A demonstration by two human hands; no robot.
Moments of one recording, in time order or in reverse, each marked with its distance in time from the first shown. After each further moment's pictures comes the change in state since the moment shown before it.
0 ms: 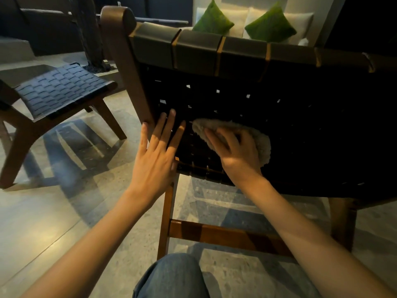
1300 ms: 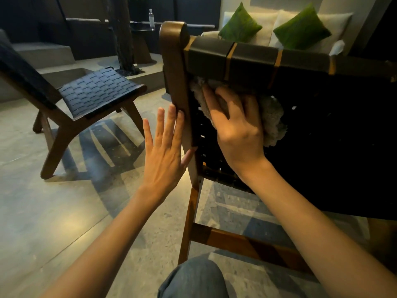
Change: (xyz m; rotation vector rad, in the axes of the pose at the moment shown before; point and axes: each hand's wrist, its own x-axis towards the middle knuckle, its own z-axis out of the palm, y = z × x) left_hand -0.002 -0.049 0.022 -0.145 0.233 -0.149; right_hand 0.107 -0.046 -0.020 0.016 0.322 -0.018
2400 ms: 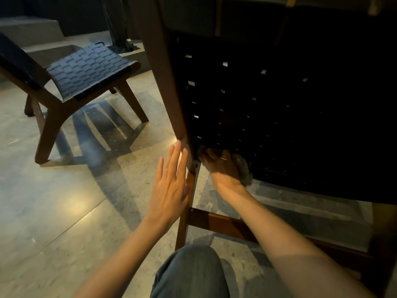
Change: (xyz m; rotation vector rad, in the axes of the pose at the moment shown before) left_hand -0.096 0.039 0.027 -0.122 -0.442 -0.119; right_hand -0.168 -0.056 0.062 0.169 -1.339 0.087
